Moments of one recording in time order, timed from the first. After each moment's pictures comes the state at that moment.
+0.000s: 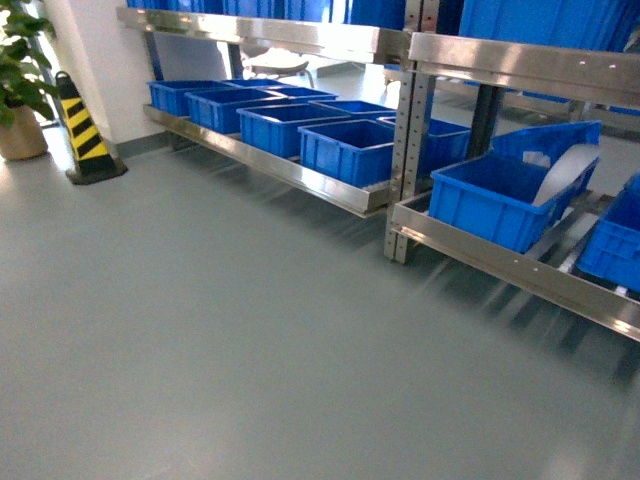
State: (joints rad) left arm 0.00 0.75 0.13 0.61 0.00 0.00; right arm 0.00 0.76 0.12 0.62 0.00 0.01
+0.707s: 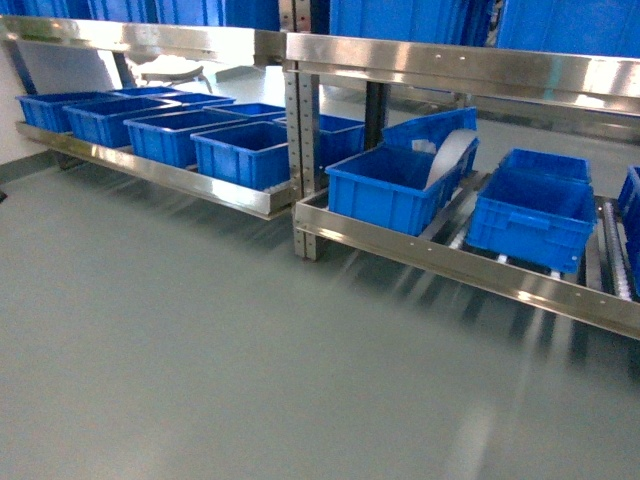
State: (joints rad) left arm 0.00 0.75 0.12 0.61 0.00 0.00; right arm 0.00 0.75 0.12 0.62 0.00 0.01
